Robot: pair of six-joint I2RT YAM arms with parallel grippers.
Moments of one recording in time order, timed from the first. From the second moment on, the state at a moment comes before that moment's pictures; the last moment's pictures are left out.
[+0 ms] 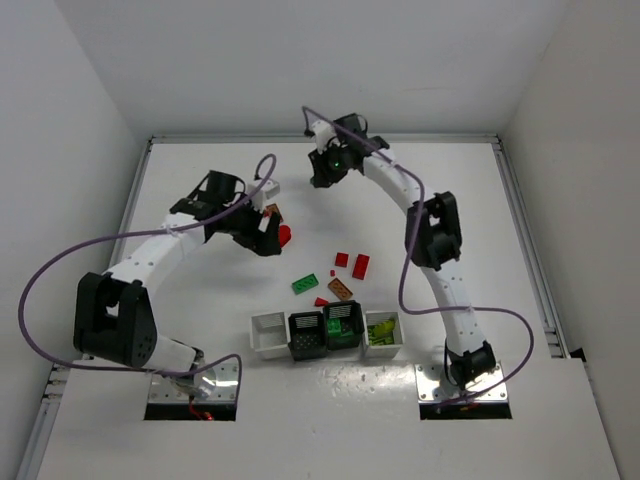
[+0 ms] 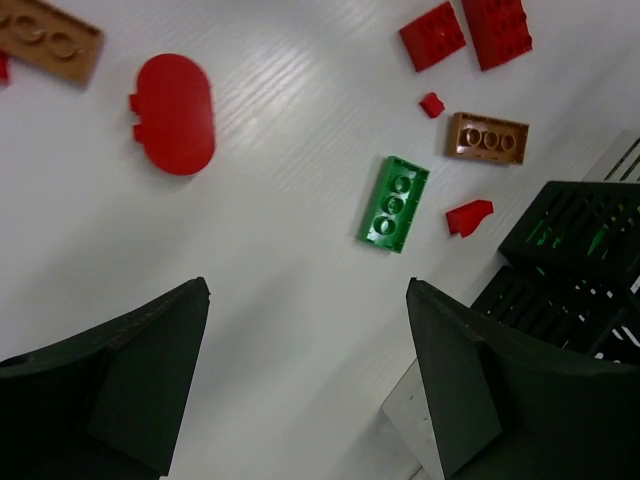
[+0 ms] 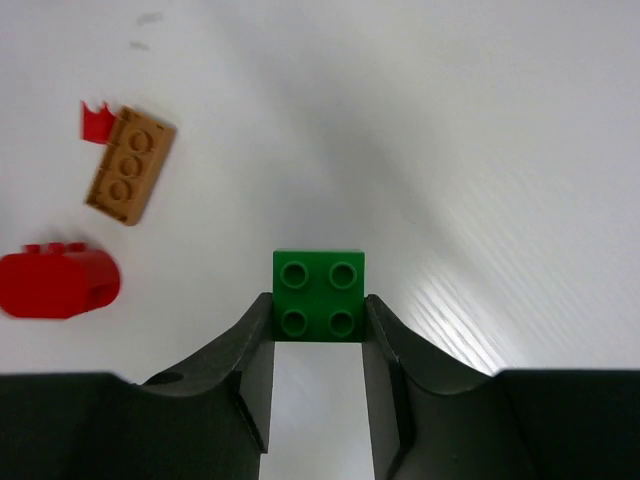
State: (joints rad) left arm -0.21 1.42 1.06 -0.58 0.51 0.18; right arm 0.45 2.55 2.29 -0.61 -0.37 -0.26
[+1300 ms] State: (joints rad) left arm -0.67 1.78 1.06 -0.45 0.14 0.15; right arm 0.30 1.18 1.35 -1.27 -0.58 -0.68
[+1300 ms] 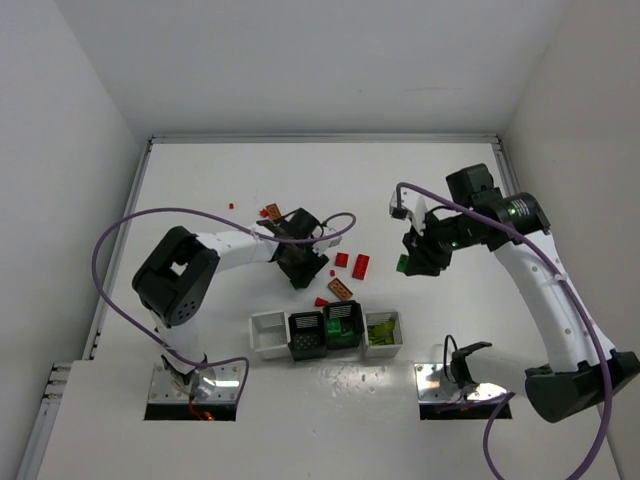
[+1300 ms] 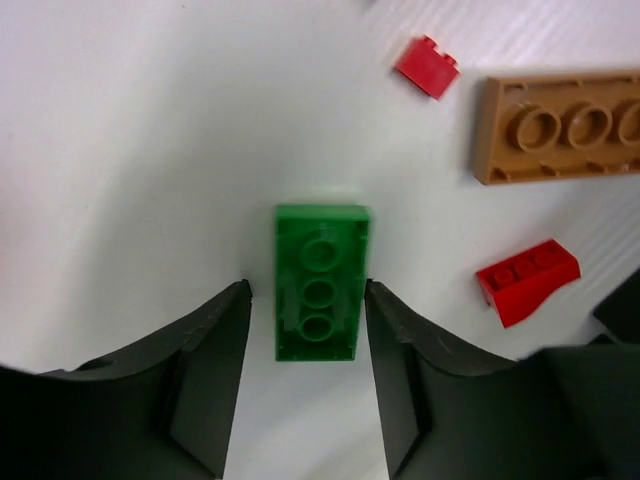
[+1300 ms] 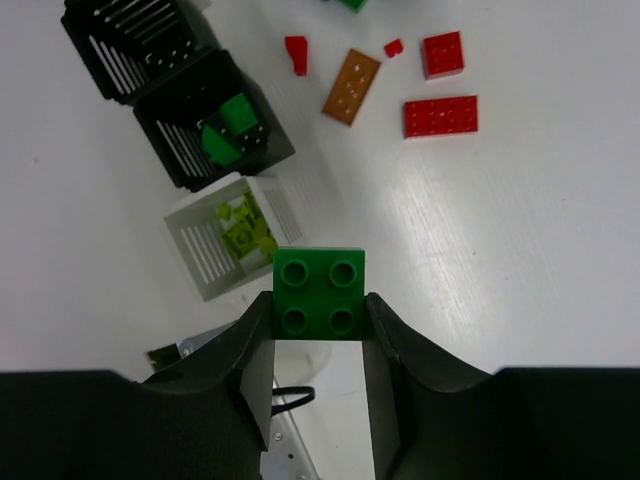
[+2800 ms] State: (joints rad) left arm 0.01 1.29 1.18 -0.48 0.62 -0.04; right arm 0.95 1.58 1.24 -1.02 -0.36 -0.69
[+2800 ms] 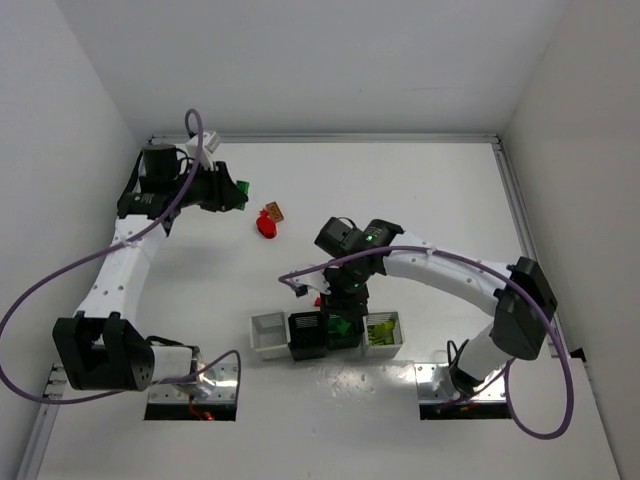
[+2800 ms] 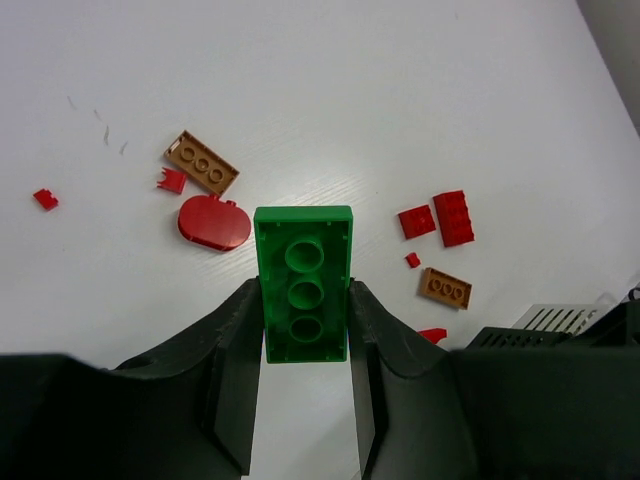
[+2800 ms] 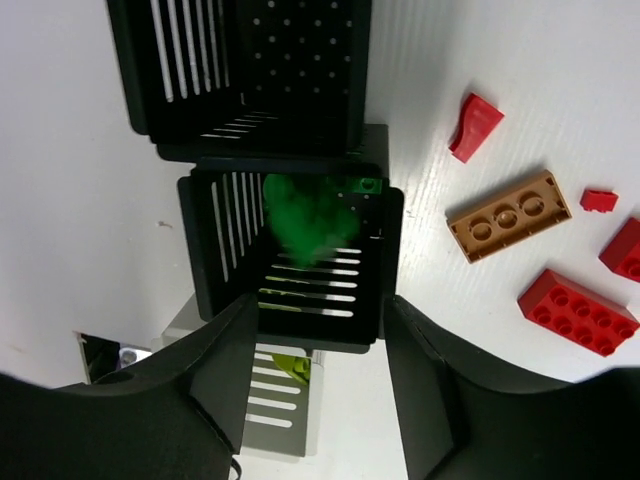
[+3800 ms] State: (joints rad) left arm -0.54 1.09 1.00 -0.42 0.88 0.19; right arm 0.10 1.83 1.51 -0.76 -0.38 0.13
